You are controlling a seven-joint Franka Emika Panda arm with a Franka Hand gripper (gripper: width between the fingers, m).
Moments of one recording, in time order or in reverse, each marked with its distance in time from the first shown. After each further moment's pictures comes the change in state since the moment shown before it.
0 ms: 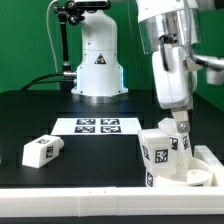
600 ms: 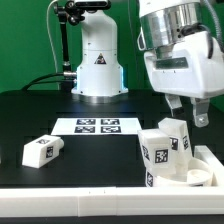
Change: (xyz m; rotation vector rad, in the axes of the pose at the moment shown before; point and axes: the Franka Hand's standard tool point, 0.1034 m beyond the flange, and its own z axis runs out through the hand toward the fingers) arm -0.001 0.000 -0.003 -0.062 -0.020 -0.558
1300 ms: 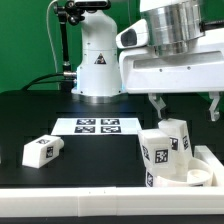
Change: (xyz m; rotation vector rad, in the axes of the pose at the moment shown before) arm 0.004 -0.001 -0.003 -0.078 -0.030 -0.628
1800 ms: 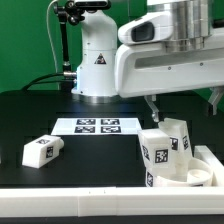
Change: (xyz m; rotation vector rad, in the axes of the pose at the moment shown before) arm 0.001 0.002 -0.003 -0.109 -0.011 -0.698
